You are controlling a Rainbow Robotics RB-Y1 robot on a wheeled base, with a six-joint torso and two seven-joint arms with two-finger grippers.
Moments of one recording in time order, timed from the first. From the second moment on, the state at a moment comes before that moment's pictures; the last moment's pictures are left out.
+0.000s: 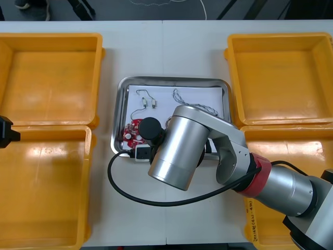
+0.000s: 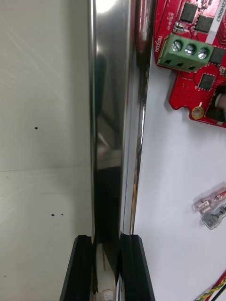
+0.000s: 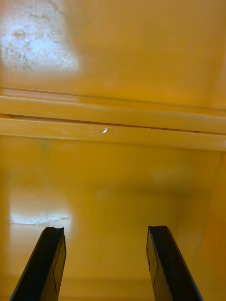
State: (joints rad) right arm -0.72 -0.29 0.91 -1.84 -0.30 1.76 1.96; left arm -0.15 0.66 0.40 -2.20 0.76 1.91 -1.31
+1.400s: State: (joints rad) right arm -0.91 -0.29 0.80 -1.58 -0.42 1.55 1.99; left arm -0.15 0.66 0.40 -2.20 0.76 1.91 -1.31
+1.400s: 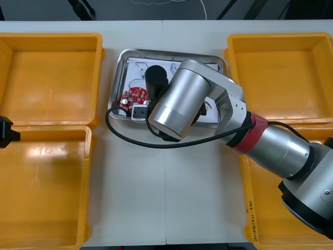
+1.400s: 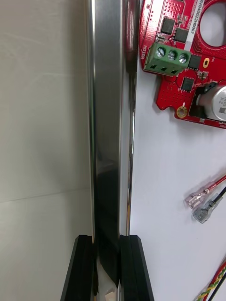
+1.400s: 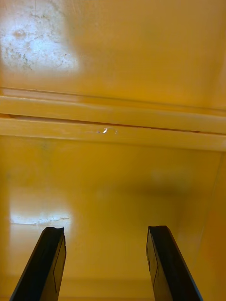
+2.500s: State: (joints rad) right arm -1.03 -0.24 0.75 -1.31 -0.43 1.35 2.08; left arm -0.15 0.66 0.40 -2.20 0.76 1.91 -1.31
